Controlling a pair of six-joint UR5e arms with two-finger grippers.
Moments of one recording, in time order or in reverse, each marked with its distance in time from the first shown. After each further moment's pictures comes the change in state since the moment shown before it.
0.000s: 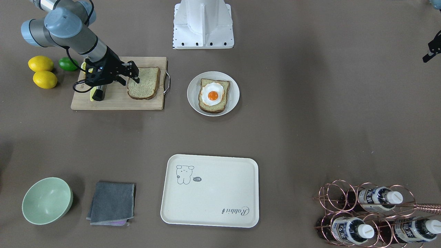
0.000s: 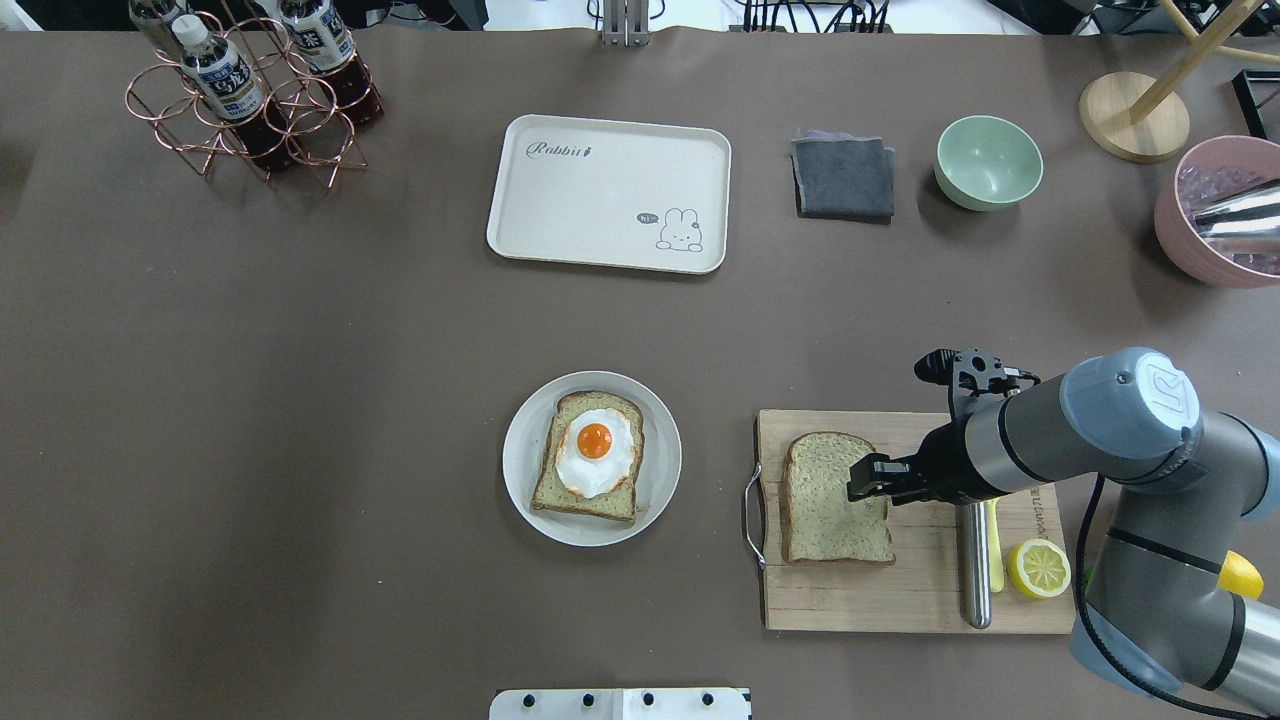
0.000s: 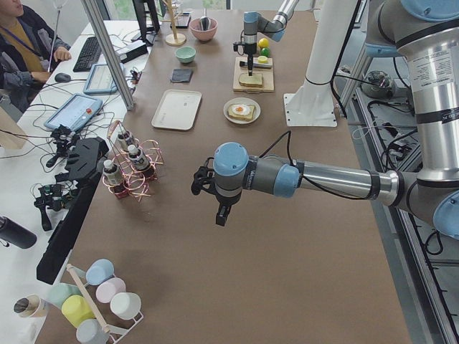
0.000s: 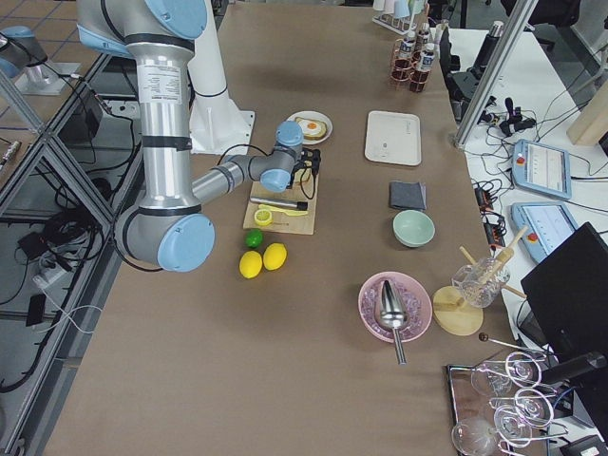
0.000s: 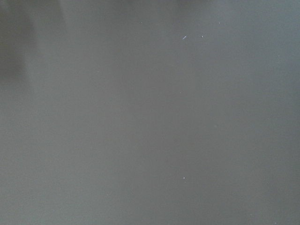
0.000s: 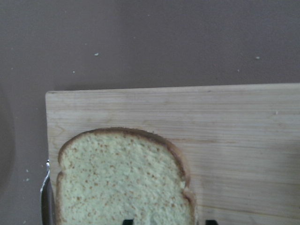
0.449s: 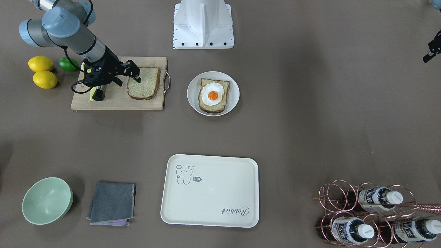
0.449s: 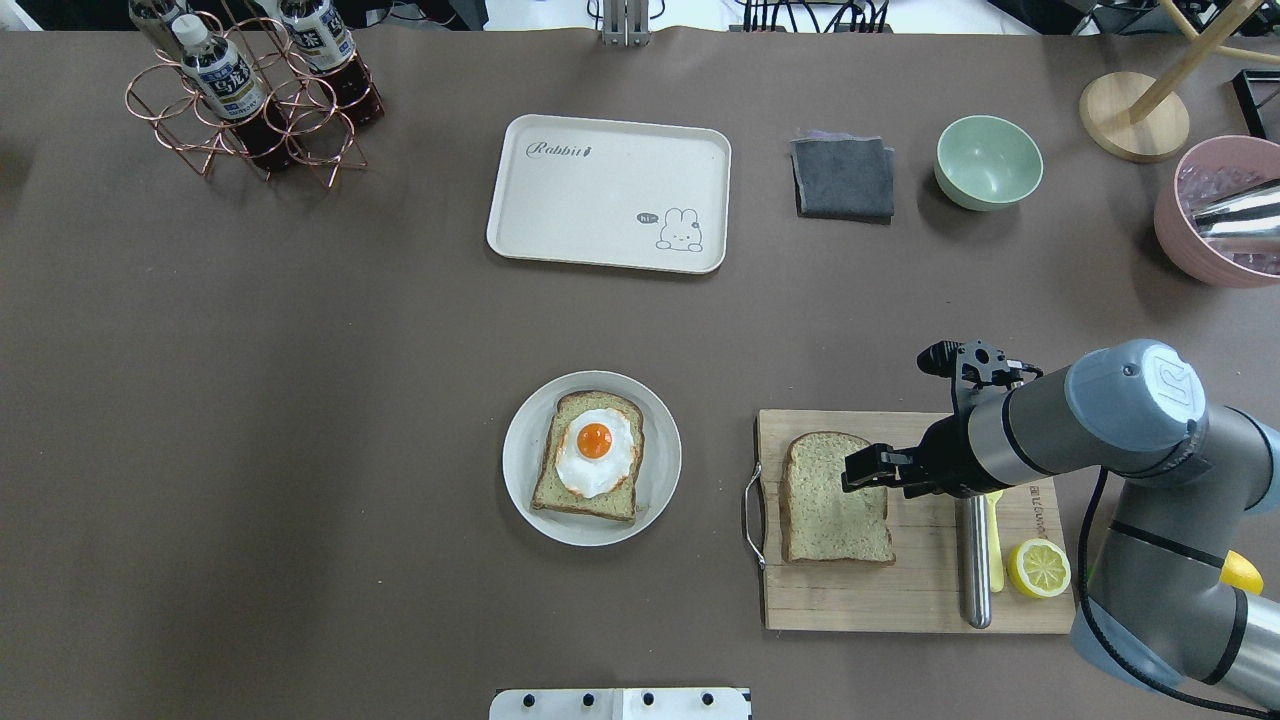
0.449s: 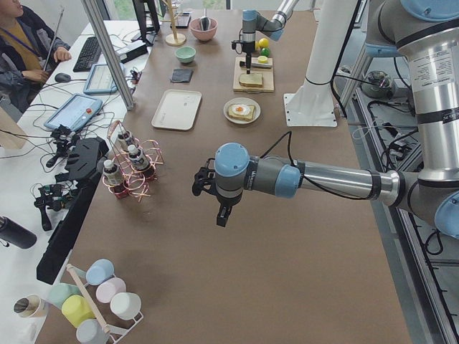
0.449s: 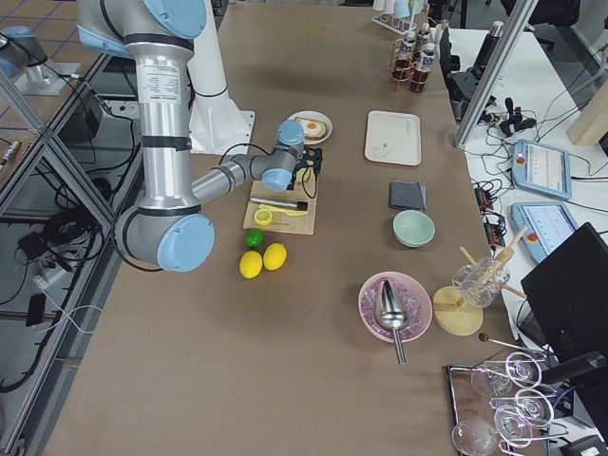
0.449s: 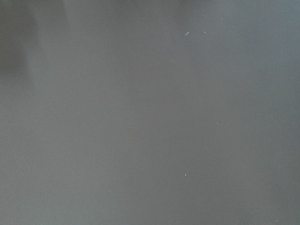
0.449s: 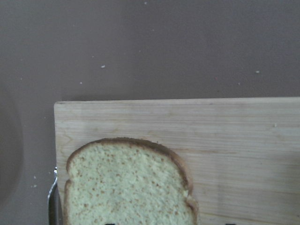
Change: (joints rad) left arm 0.000 -0.001 -0.002 0.000 0.005 -0.001; right arm 0.013 0.000 0.003 0.000 0.001 -0.002
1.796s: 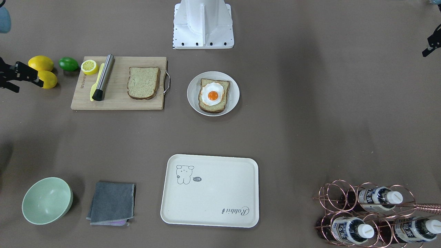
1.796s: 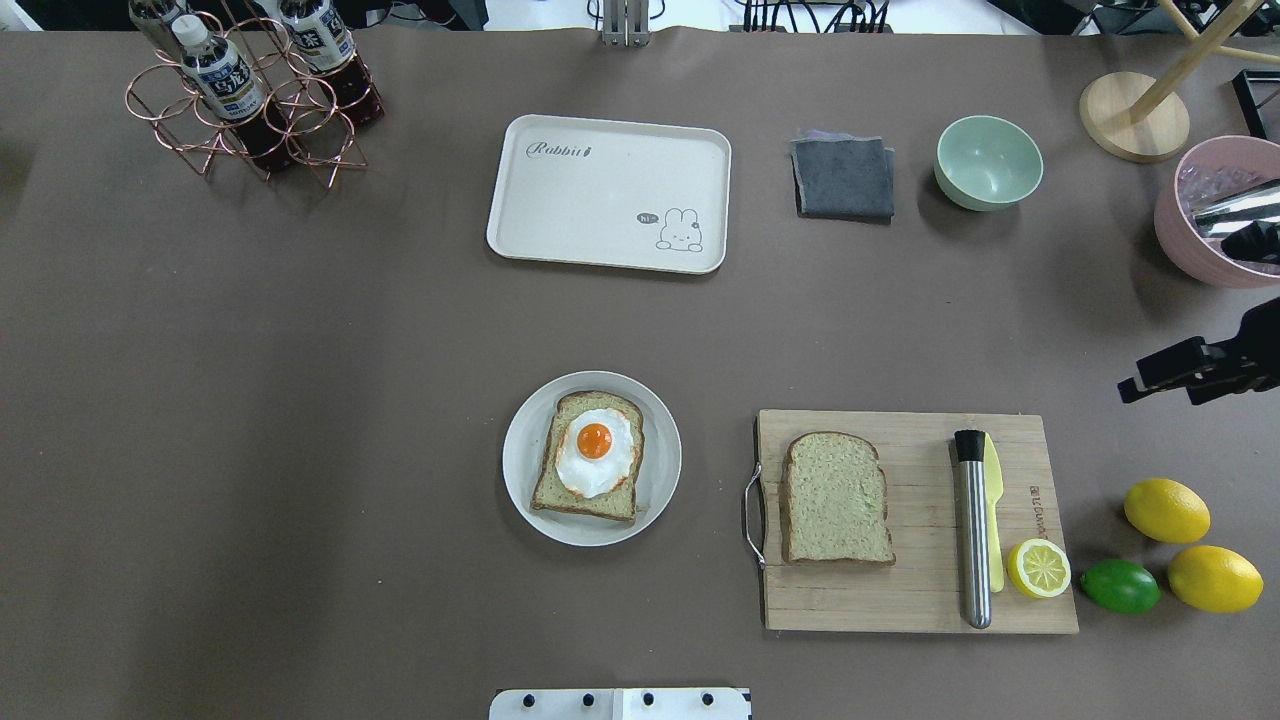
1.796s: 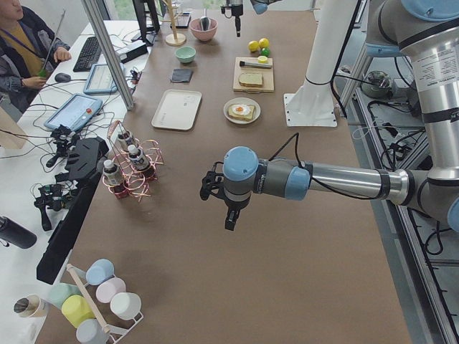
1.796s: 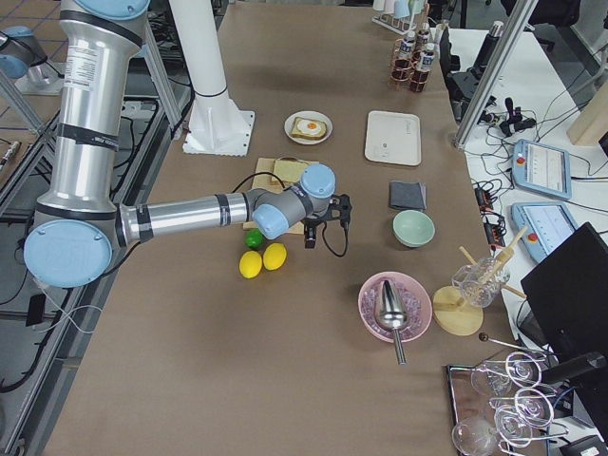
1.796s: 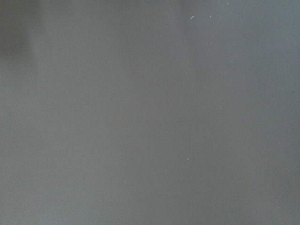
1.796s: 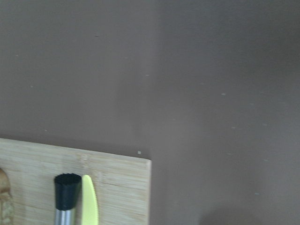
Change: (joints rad) left arm -0.005 0.054 -0.024 0.000 0.001 0.008; right arm 0.498 -0.199 -0.010 -0.145 0.374 -0.539
